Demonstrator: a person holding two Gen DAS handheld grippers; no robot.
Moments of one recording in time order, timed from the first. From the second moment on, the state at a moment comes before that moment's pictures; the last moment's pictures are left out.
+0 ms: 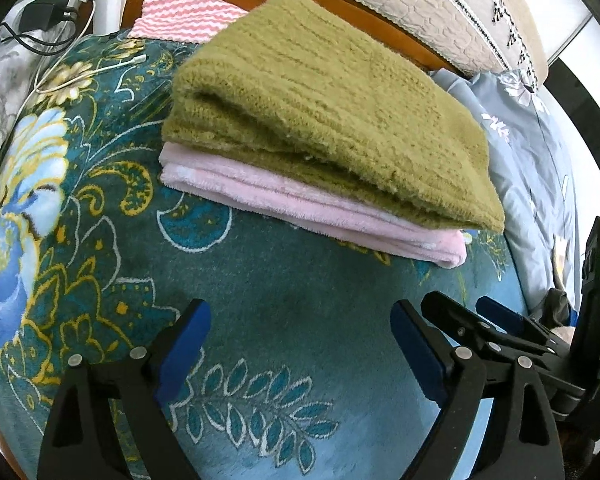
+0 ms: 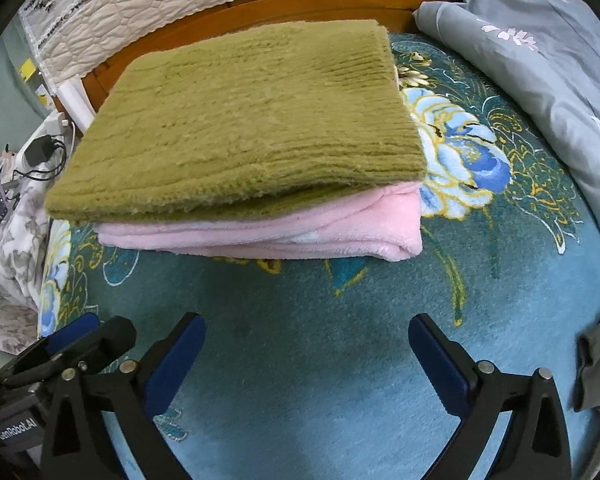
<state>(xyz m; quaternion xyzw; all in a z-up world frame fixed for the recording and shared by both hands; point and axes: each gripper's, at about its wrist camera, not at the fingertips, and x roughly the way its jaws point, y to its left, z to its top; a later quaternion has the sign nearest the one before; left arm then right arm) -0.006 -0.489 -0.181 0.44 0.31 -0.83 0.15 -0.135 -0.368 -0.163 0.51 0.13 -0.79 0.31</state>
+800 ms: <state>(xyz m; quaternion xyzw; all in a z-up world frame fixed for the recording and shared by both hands) -0.006 -0.484 -0.185 0.42 0.29 -0.85 0.16 -0.133 -0.371 -0.167 0.48 0.16 -0.81 0.30</state>
